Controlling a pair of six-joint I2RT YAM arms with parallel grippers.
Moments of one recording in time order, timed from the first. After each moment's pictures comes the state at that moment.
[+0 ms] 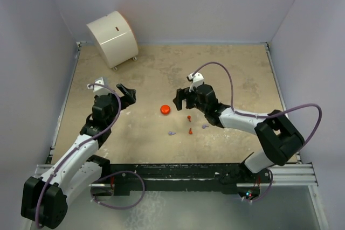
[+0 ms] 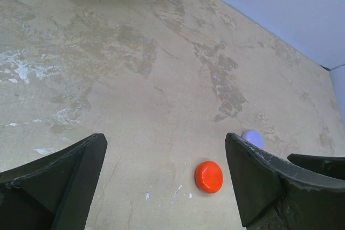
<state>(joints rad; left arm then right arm) -0.32 0.84 0.44 0.14 -0.23 -0.64 0.67 1.51 0.70 0.39 0.06 0.26</state>
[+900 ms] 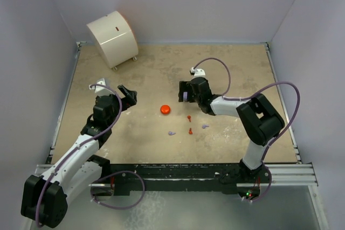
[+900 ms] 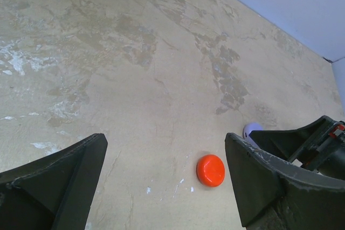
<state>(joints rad) -0.32 0.85 0.43 0.14 -0.21 -0.65 0.60 1.77 0.90 0.27 0.22 0.38</state>
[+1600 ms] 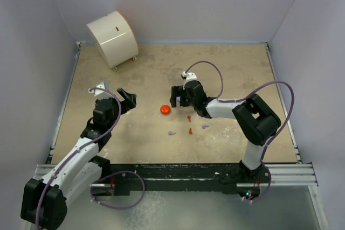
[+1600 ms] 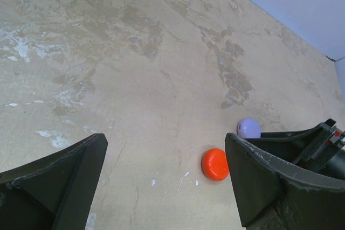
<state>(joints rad) -0.32 0.81 0.38 0.14 -0.22 -0.67 0.64 1.81 0.90 0.31 0.12 0.39</state>
